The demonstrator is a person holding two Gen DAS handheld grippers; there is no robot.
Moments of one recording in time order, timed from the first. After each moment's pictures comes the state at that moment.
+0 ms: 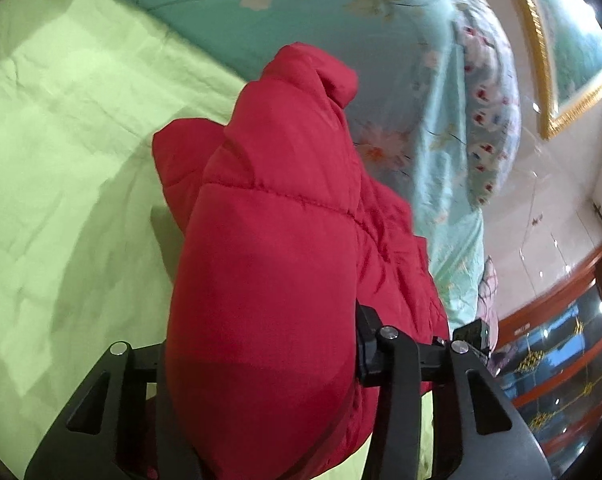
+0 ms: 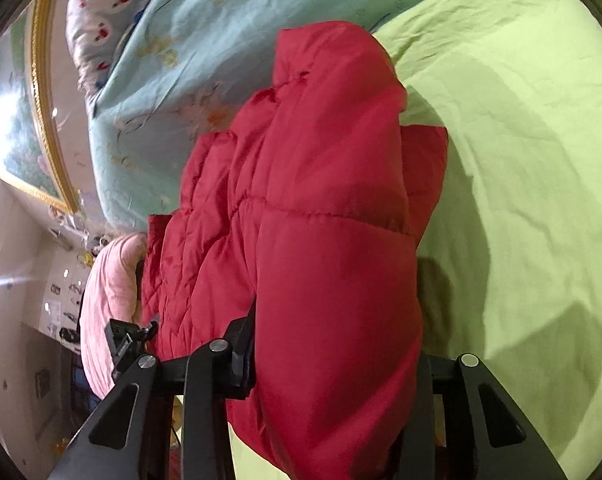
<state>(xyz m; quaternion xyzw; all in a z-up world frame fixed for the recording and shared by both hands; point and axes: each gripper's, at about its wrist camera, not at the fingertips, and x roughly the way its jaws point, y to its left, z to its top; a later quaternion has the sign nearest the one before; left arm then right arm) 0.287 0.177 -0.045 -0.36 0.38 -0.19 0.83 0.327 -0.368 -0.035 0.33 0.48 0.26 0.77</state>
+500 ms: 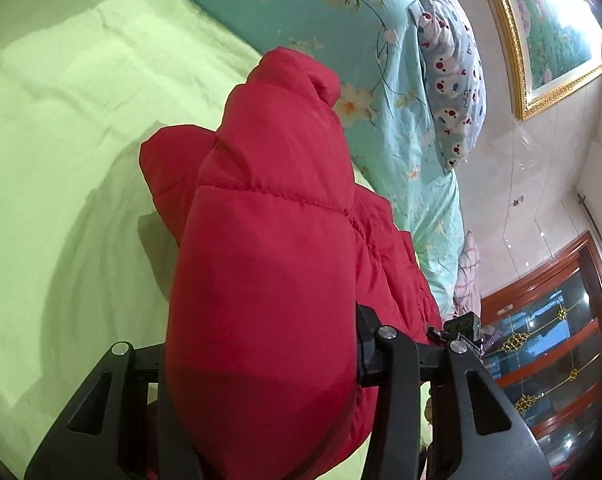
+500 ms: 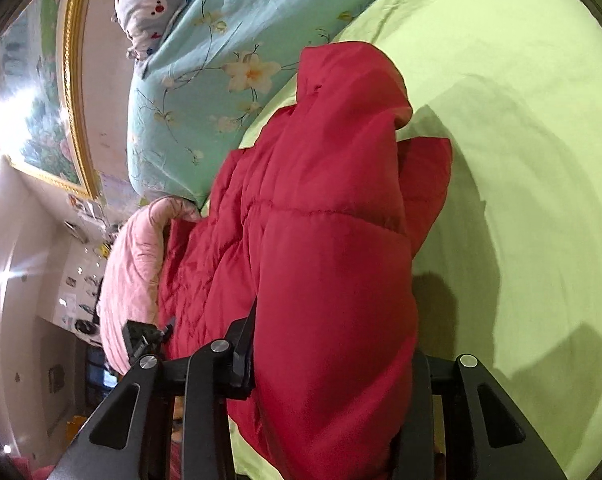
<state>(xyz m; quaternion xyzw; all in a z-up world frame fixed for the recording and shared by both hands) 0.154 0.175 -0.043 -0.38 0.40 -0.21 0.81 0.189 -0.371 -0.026 0.36 0.48 0.27 0.75</state>
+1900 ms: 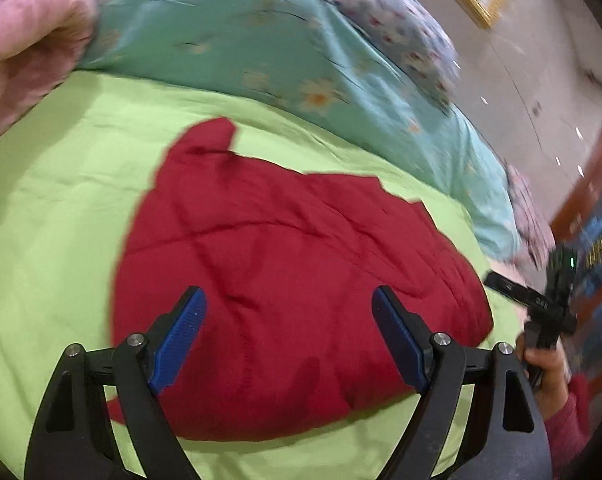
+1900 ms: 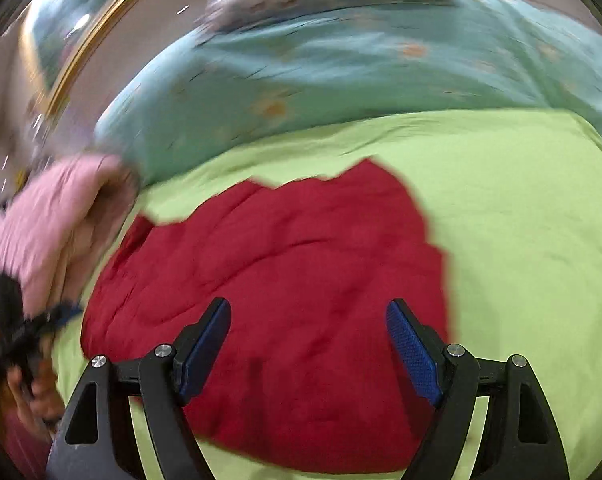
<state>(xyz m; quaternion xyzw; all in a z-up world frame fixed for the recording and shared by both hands) 0.091 0.107 0.005 -0.15 0.36 -0.17 0.91 0.118 -0.293 0.038 0.08 0.38 0.17 0.91</state>
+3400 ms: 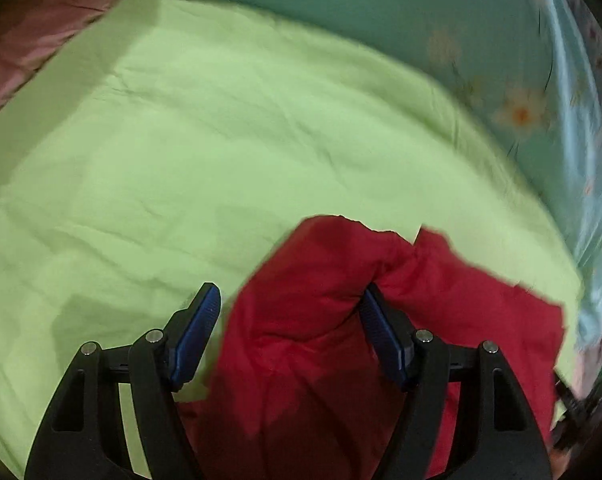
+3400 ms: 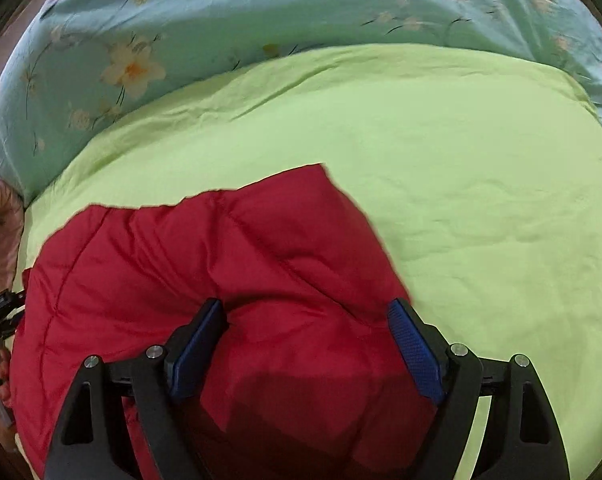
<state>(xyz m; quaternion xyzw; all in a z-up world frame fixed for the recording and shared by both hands) 0.291 0.168 -0.054 -0.22 0.47 0.05 0.85 0.283 -0.321 -0.032 0.10 0.48 0.00 0.87</state>
